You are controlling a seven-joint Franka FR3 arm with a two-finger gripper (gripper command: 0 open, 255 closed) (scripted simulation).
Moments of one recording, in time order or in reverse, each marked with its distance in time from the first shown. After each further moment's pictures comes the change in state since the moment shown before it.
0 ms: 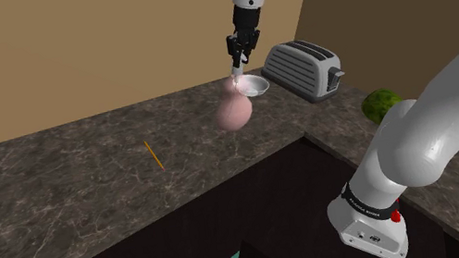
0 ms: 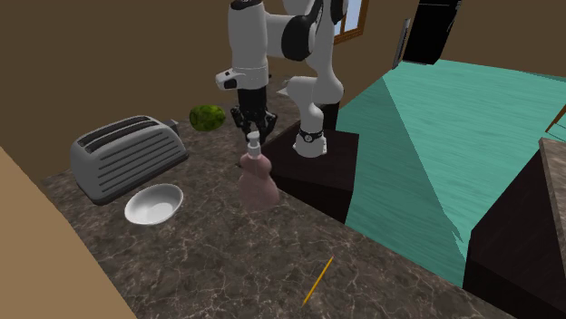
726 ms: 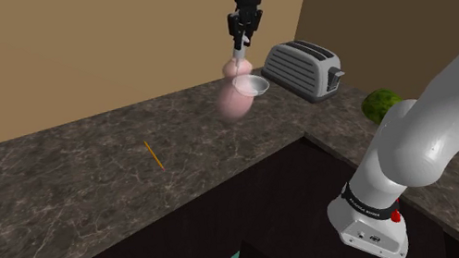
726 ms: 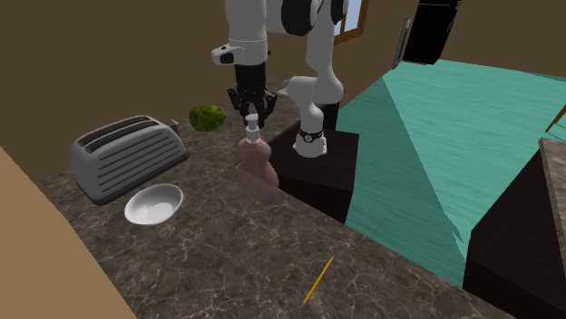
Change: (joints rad) arm 0.002 -0.006 0.004 0.141 0.001 -0.147 0.000
